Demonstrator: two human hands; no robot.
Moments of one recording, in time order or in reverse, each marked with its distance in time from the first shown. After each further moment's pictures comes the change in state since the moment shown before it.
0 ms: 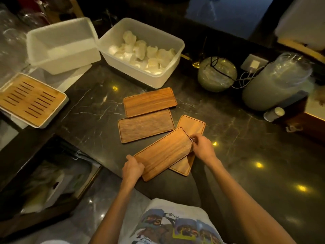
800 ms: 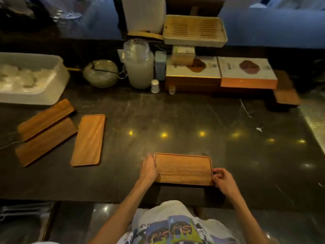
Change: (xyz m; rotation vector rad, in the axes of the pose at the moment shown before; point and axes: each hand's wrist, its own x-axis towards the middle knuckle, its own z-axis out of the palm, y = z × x) left_hand -0.233 0.104 0.289 0.169 -0.152 0.803; right_hand -0.313 0.393 -0.115 0.550 0.282 0.614
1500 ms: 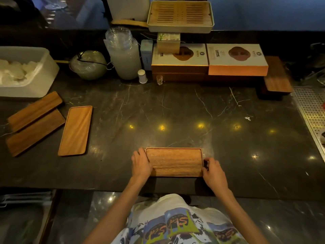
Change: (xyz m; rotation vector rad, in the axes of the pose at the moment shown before) left_hand -0.019 0.015 0.061 0.163 0.160 -0.031; right_hand 0.003 0.031 -0.023 -0.351 0.078 -0.226
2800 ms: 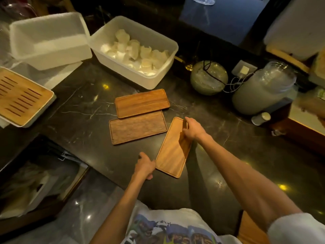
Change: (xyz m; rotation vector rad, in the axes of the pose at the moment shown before) left_hand 0.139 -0.281 -0.255 -0.549 -0.239 -0.704; right_hand 0.119 -0.554 0.246 -0.441 -0.412 -0.440
